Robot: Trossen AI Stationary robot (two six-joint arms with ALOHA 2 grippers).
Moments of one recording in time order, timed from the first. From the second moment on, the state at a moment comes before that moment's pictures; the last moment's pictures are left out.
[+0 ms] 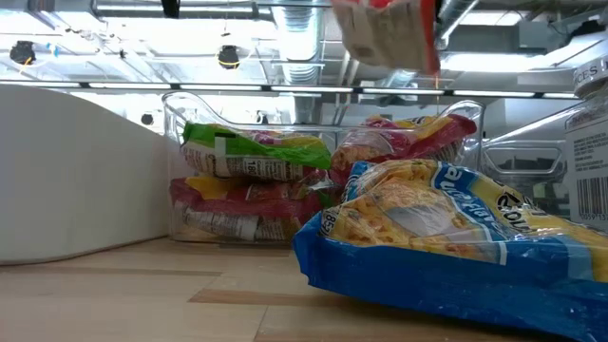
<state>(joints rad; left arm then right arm) -0.21 0.84 0.67 0.28 -0.48 -0.22 0.03 1.32 1.27 -0.75 -0.11 0.34</state>
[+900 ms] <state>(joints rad) -0.23 0.81 0.67 0.23 -0.46 -0.24 0.16 1.68 1.62 -1.11 -0.13 0.02</state>
